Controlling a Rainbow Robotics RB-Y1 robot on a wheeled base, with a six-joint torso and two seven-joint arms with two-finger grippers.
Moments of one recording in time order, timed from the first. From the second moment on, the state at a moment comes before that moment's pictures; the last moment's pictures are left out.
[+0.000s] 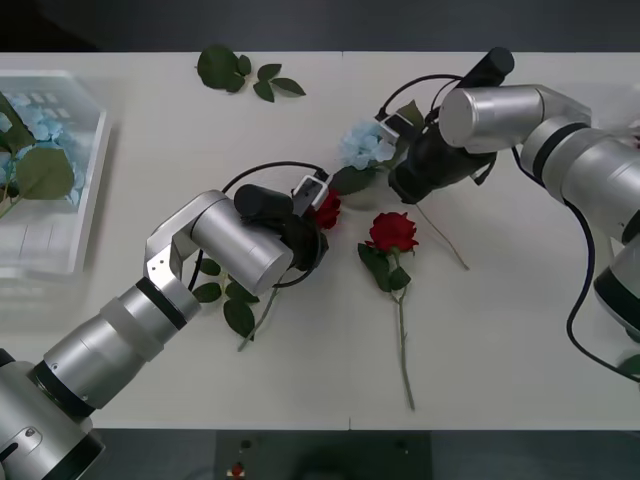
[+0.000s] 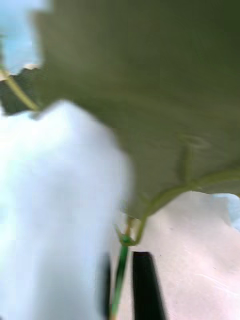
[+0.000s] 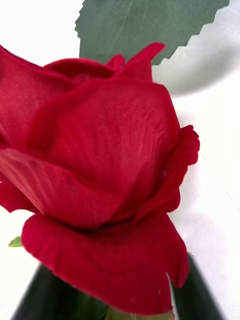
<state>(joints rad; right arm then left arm) -1.14 -0.47 0.90 -0.63 -1.29 0.90 2.05 -0.59 0.28 -0.61 -1.35 0.33 0.94 -1.42</state>
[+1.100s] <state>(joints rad) -1.16 -0.83 0.73 -0.63 -2.06 1.35 2.31 -0.37 0.57 -0.22 -1.97 1.10 0.93 -1.43</state>
